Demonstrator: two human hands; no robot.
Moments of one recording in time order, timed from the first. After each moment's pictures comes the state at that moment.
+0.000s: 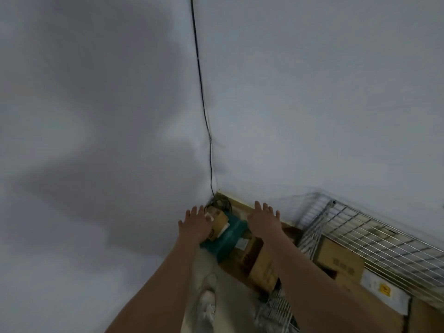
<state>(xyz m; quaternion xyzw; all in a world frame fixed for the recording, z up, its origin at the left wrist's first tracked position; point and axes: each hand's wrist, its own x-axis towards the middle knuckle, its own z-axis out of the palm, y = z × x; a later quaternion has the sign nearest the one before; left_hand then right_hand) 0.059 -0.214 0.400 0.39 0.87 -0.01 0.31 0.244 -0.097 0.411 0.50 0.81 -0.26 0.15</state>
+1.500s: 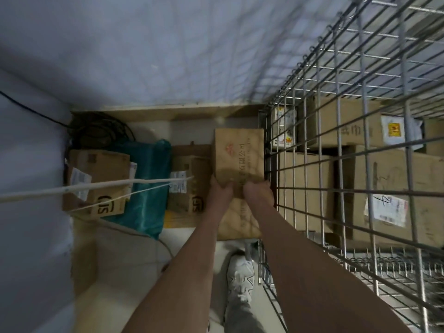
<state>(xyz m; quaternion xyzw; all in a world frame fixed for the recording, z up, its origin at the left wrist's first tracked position) 0.231 -0.049 -0.225 0.22 0.67 0.20 0.68 0.333 -0.027 -0.160 0.87 0.19 -0.45 0.03</state>
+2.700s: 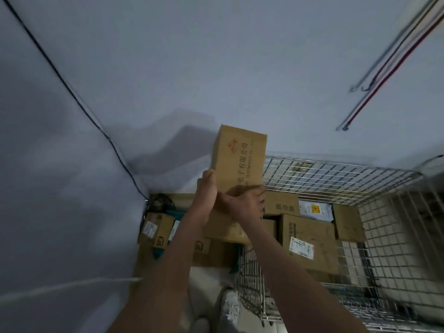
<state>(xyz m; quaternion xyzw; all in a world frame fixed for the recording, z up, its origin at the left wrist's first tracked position) 0.204 -0.067 0.416 0.35 0.68 0.34 0.55 0.305 -0.096 0.422 0.81 0.39 -0.39 -0.18</state>
